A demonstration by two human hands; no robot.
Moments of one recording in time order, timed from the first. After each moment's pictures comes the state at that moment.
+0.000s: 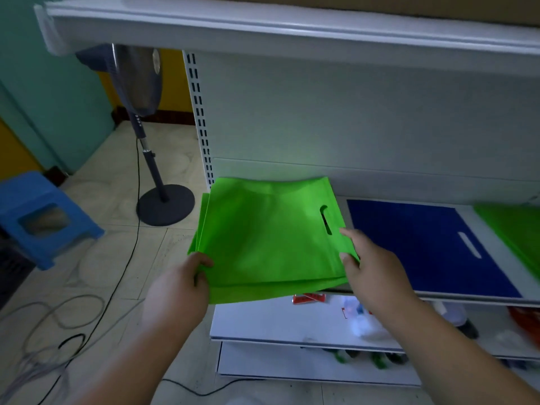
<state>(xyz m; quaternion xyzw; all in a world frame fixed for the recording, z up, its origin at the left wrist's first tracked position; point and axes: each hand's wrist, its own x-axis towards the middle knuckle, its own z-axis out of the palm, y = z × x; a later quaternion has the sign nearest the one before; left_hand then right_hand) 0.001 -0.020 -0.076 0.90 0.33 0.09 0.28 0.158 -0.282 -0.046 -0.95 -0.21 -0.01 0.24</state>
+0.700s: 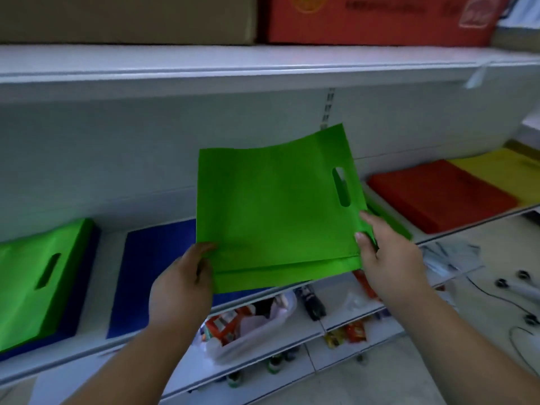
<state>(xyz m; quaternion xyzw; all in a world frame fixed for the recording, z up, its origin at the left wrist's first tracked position) 0.223 -0.429 -0.042 0.92 0.13 0.16 0.35 0.277 -0.735 -0.013 -0.95 -0.04 -0.18 0.26</state>
